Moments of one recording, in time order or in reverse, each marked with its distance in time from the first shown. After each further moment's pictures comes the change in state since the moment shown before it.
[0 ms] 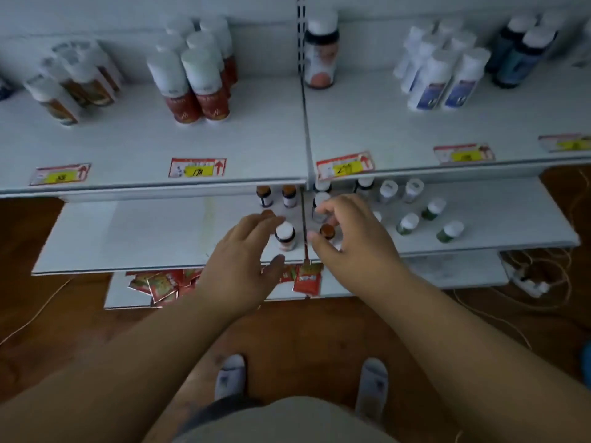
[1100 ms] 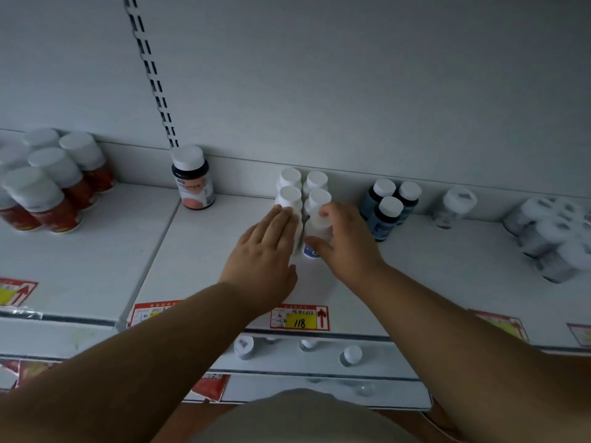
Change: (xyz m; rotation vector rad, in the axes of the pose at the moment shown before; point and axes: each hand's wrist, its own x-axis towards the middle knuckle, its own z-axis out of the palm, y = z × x) left_hand 0.299 0.208 0.077 0.312 0.111 0.054; right_hand 0.207 0.199 -0.230 -0.216 0.101 -0.193
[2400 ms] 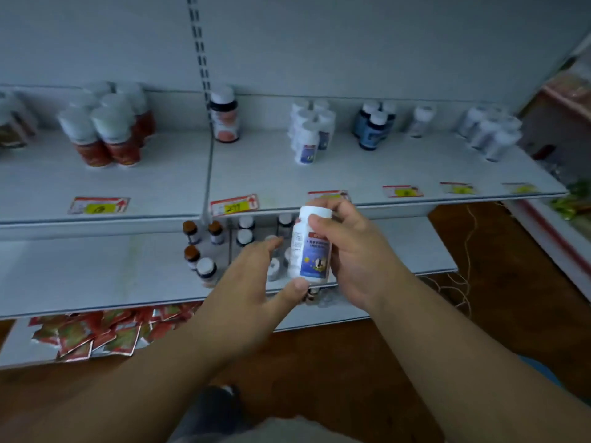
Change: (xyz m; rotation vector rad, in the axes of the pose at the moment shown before) left_hand -0.279 -0.013 -0.102 -0.722 -0.226 -0.069; right_hand -0.219 -0.226 -0.011 1.332 0.062 0.591
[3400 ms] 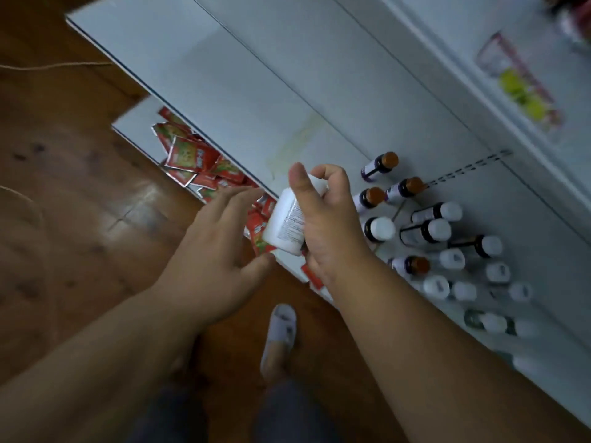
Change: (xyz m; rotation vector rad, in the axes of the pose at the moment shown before) left_hand -0.125 -0.372 -0.082 -0.070 0.524 -0.545; right_hand 0.141 0.350 0.301 -0.538 -0.408 0.349
